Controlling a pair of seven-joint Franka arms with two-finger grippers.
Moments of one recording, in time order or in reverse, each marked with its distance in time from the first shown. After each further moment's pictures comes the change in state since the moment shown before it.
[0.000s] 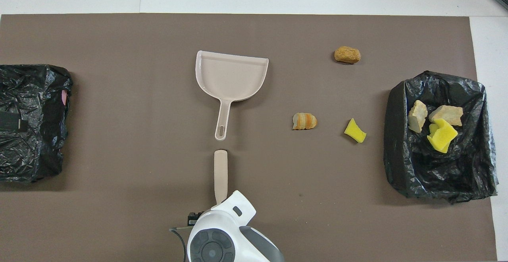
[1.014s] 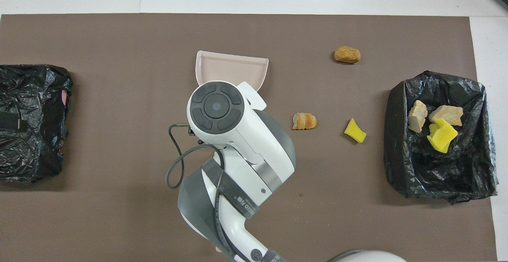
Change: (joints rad) left arm 0.001 0.000 0.006 0.000 0.000 0.000 0.000; right arm -0.257 0.249 -0.007 0.668 -0.029 -0.438 -0.229
